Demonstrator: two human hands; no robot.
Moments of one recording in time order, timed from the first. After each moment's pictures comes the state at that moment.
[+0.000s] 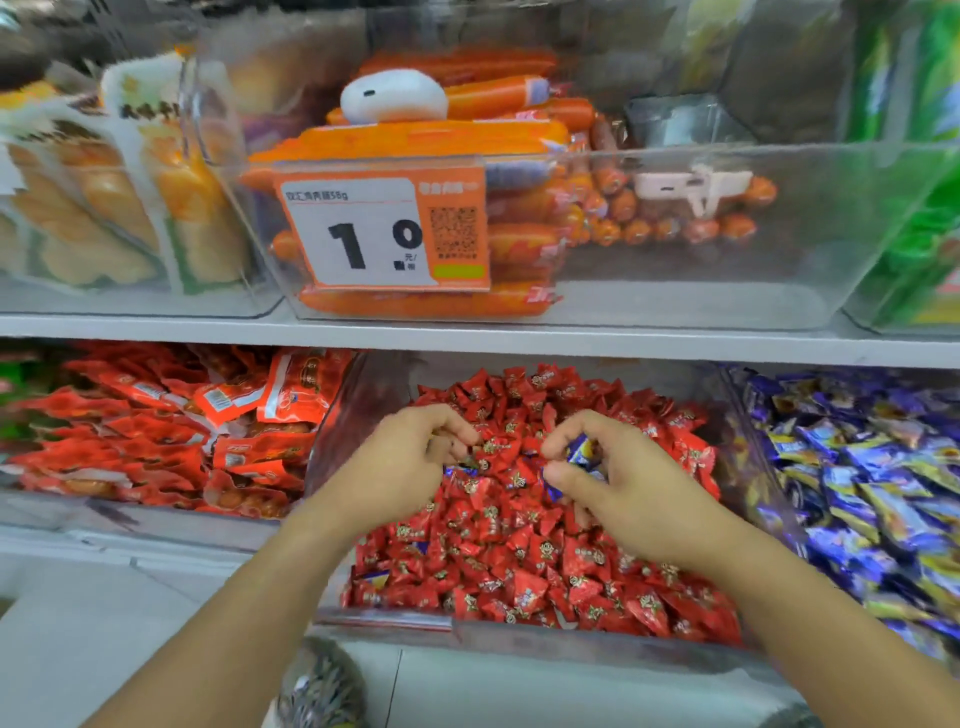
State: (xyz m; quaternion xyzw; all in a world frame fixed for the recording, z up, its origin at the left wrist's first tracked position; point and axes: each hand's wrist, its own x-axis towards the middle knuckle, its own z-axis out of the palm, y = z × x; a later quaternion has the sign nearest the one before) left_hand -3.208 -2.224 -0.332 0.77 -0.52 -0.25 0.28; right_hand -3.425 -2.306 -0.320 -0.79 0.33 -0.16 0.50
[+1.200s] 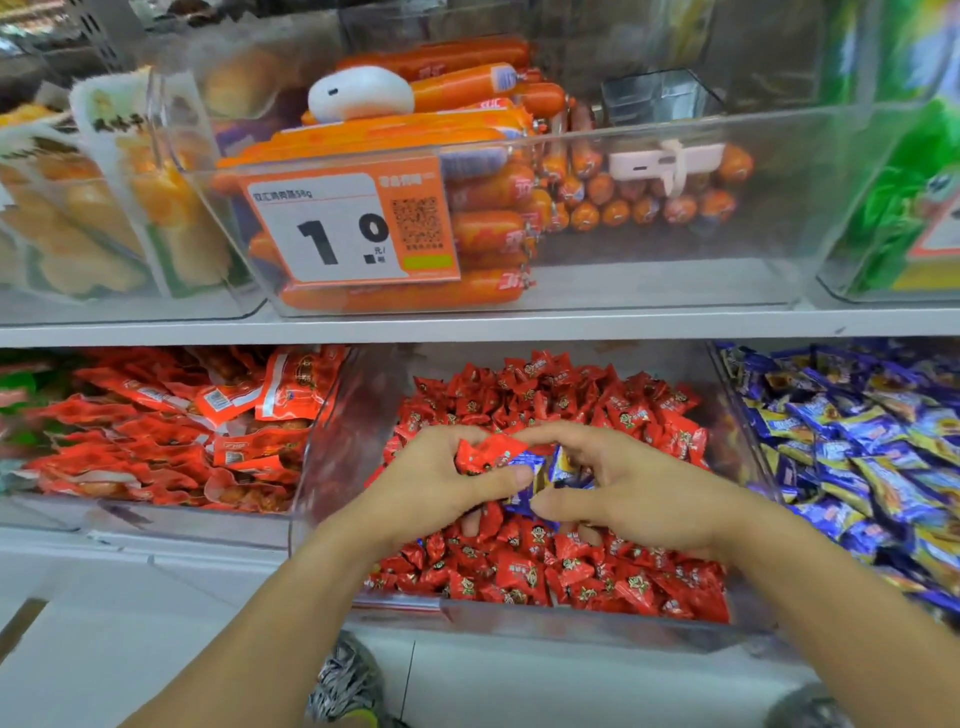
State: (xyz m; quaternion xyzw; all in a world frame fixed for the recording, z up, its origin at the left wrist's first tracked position) left_hand -3.253 -2.211 -0.316 0.68 -0.50 -0.42 0.34; right_hand -3.440 -2.309 -0.316 -0.76 0.26 -0.05 0.60
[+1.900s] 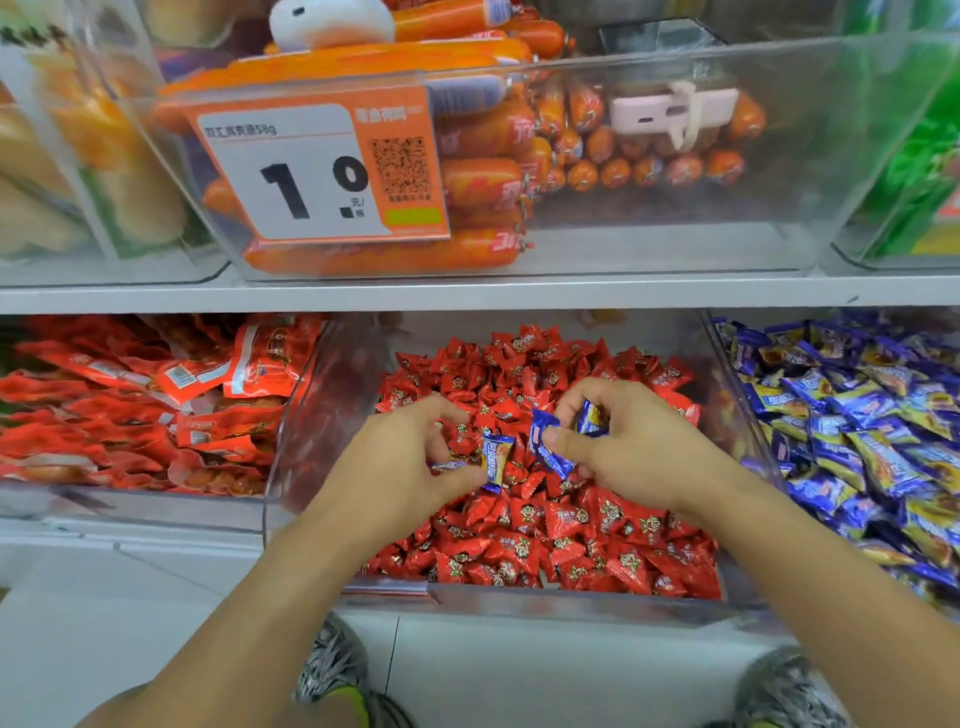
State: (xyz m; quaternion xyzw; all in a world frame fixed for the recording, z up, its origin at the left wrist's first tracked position) left_hand -3.238 -2.201 -0.328 0.79 -0.55 -0.16 0.20; right_hand -3.434 -2.320 -0.326 -0.78 0.39 -0.14 0.47
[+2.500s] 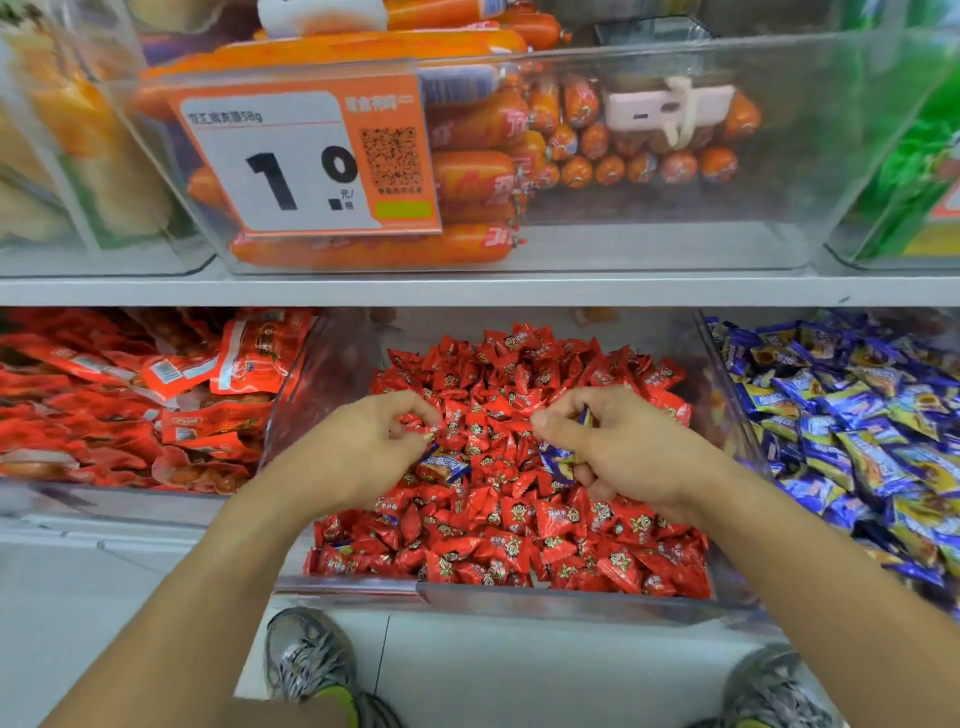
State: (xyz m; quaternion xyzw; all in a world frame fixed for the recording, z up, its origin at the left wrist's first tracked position) left_hand -3.210 -2.213 -0.326 0.79 -0.50 -0.29 0.21; right_hand -3.432 -2.316 -0.320 -0.69 0.41 -0.10 0.59
